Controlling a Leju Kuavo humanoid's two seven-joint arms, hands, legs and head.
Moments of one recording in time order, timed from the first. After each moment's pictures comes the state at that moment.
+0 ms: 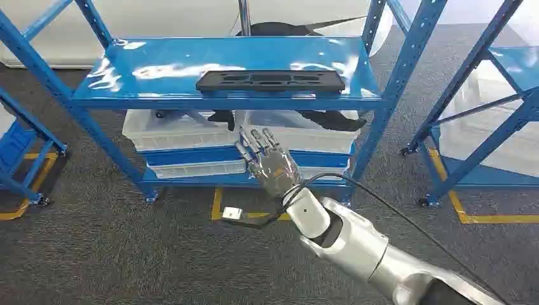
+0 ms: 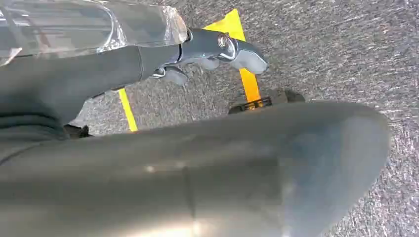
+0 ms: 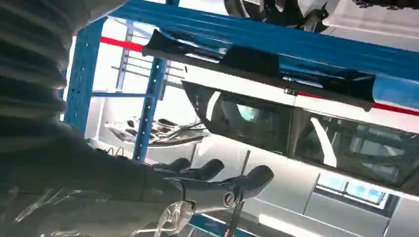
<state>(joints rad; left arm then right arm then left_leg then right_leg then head) -0.17 0.02 -0.91 -0.27 0.70 0.14 0.05 -0.76 -0.13 1.04 -1.24 1.24 0.07 0.29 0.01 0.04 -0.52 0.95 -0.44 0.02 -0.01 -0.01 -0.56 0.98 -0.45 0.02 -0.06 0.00</state>
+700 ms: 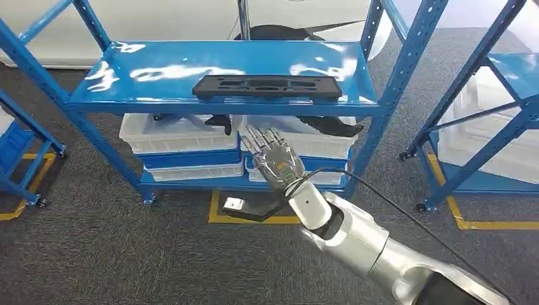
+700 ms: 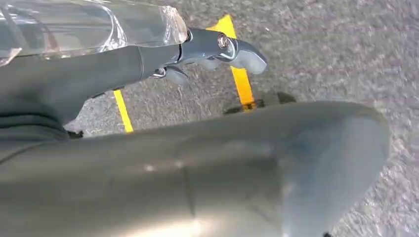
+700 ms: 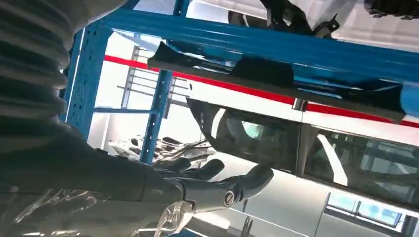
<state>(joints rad) -0.17 0.02 -0.92 -0.26 0.68 0.14 0.03 -0.80 -0.13 1.05 -1.21 1.14 0.07 0.32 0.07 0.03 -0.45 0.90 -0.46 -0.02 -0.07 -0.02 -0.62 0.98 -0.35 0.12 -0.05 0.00</state>
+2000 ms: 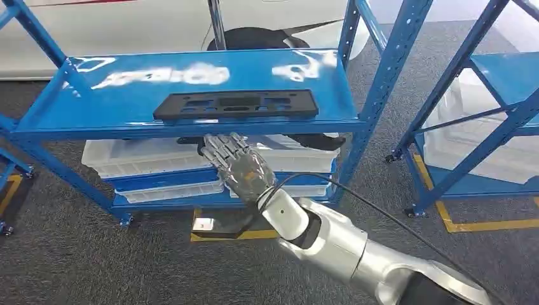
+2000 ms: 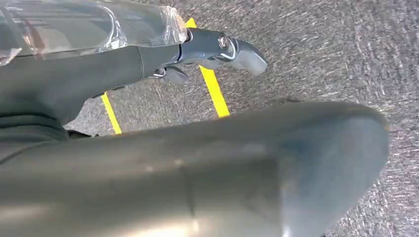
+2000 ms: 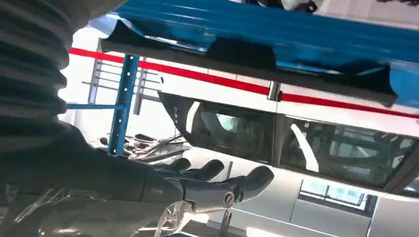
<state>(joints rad) -0.17 0.02 -0.93 -0.25 0.67 0.15 0.04 -0.82 -0.02 1.14 -1.22 1.13 0.06 0.25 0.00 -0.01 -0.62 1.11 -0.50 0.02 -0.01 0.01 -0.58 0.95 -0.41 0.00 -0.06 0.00</state>
